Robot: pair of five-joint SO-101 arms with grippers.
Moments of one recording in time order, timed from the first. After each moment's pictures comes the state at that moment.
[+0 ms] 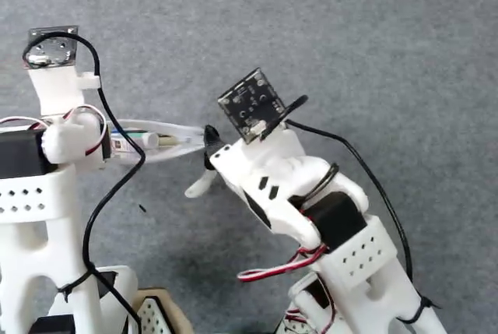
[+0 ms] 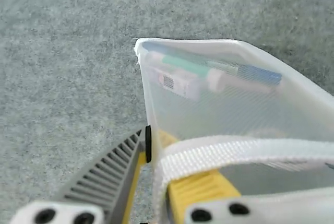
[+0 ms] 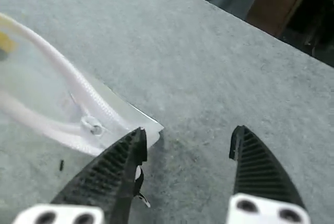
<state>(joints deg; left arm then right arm) -10.4 -36.4 6.9 99.2 -0.9 -33.9 -53.2 40.7 54.7 10.3</state>
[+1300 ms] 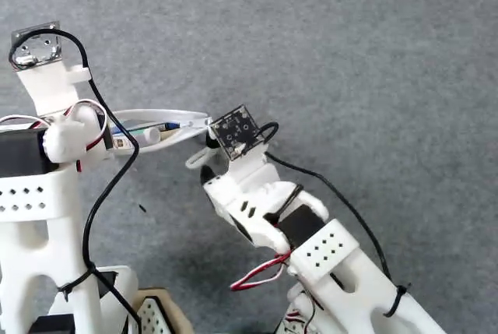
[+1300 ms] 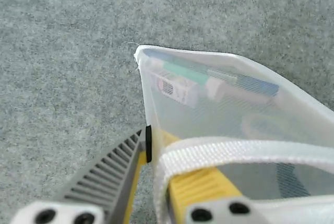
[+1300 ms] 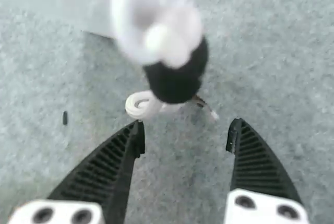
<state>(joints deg) -10.3 -36.4 6.9 97.2 9.3 -37.0 -53.3 68.4 35.3 -3.1</state>
